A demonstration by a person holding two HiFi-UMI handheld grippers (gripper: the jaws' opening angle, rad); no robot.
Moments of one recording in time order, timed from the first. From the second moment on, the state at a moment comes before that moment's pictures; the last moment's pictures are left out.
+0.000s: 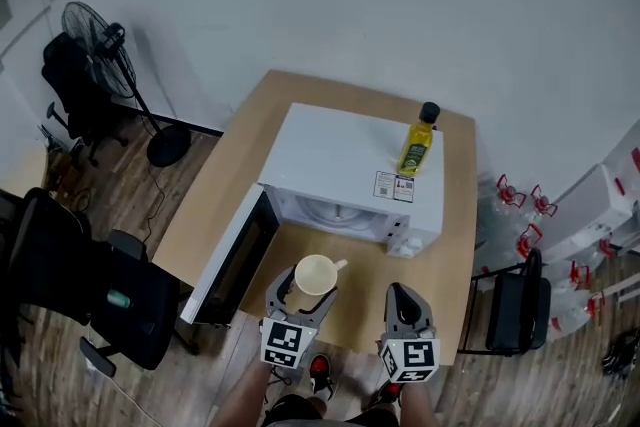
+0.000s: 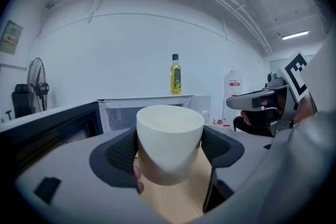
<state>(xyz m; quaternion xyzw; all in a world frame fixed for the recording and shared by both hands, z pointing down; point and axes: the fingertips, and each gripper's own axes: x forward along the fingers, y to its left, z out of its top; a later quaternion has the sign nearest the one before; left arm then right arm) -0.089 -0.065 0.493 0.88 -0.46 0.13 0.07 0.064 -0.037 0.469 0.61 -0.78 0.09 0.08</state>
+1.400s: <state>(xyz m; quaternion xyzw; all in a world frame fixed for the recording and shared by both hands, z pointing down) -0.095 -0.137 0.499 0.86 -0.49 0.13 0.08 0.031 -0.126 0.480 0.57 -0.82 0.09 0.07</state>
